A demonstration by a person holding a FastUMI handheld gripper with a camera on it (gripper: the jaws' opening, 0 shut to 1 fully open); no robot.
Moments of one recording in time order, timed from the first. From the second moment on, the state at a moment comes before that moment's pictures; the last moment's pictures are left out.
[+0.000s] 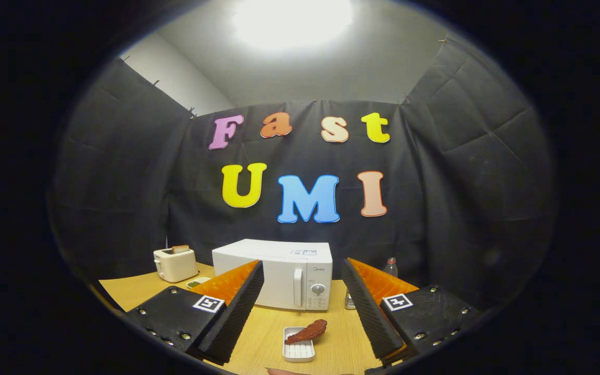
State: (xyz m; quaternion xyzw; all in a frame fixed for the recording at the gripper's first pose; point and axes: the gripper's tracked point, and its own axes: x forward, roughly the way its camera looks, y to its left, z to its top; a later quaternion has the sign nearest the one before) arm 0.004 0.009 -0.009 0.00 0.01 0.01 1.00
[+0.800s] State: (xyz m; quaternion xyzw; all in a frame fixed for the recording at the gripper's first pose) arm 0.037 0.021 -0.041 0.00 0.03 0.02 1.00
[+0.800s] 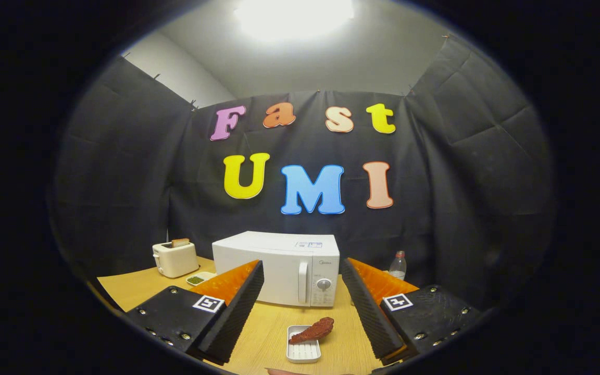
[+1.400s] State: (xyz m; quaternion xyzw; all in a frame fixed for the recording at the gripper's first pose) arm 0.112 0.032 -0.093 0.04 0.05 0.03 1.00
